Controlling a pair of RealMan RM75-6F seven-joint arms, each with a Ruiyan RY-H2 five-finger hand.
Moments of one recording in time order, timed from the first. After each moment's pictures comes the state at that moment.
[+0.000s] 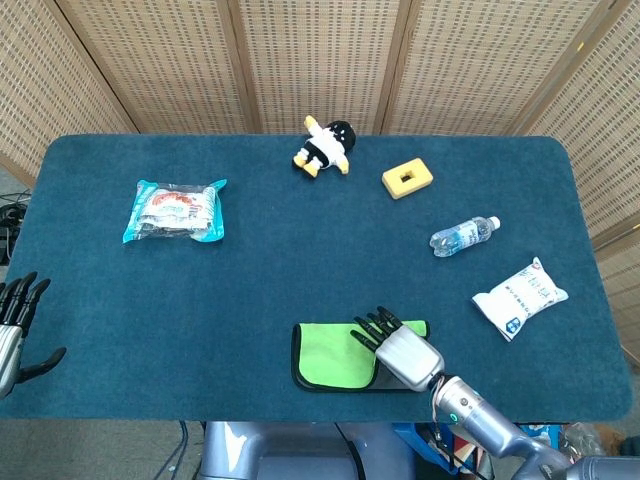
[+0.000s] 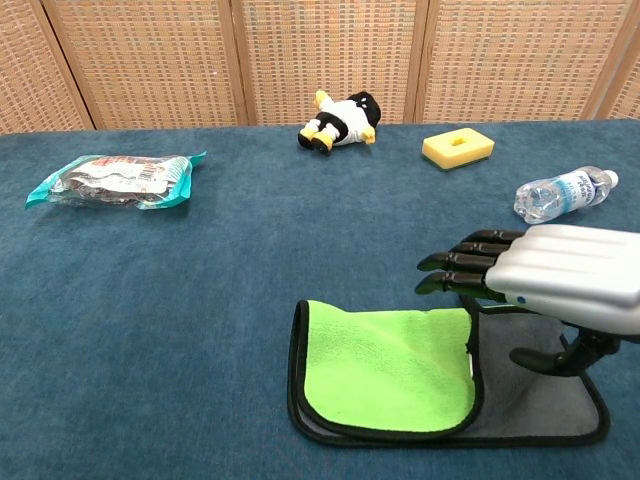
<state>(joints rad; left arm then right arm) -0.06 -1.10 -0.02 -1.61 1.54 1.52 0.04 0.65 -1.32 -0.09 -1.78 -1.42 0.95 -0.56</state>
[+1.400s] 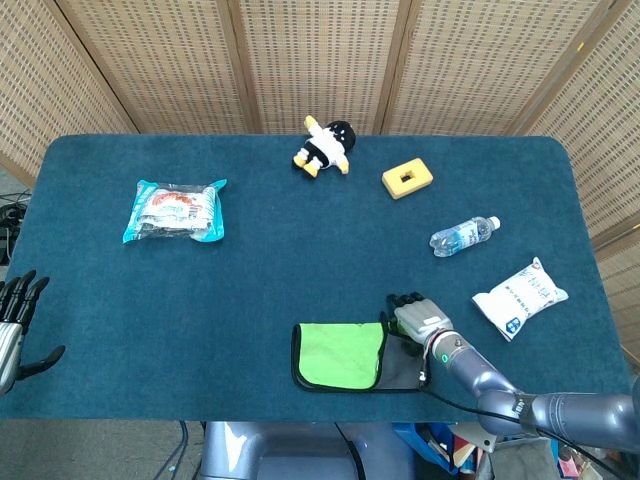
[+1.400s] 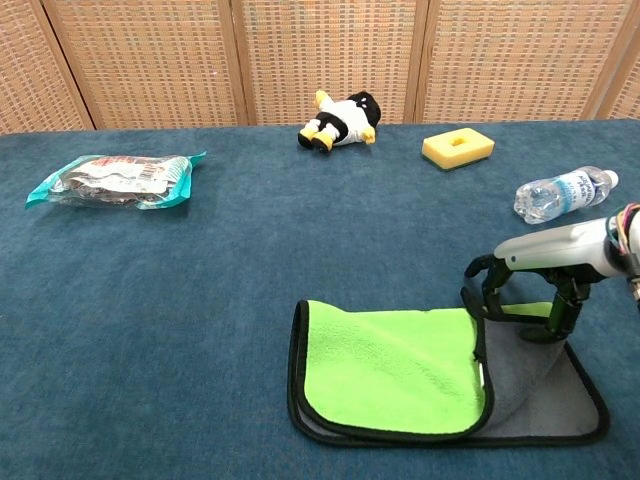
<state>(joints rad) -0.07 -1.10 -0.03 -1.60 1.51 1.50 0.05 0.98 -1.29 -0.06 -1.76 -0.53 0.69 -0.53</state>
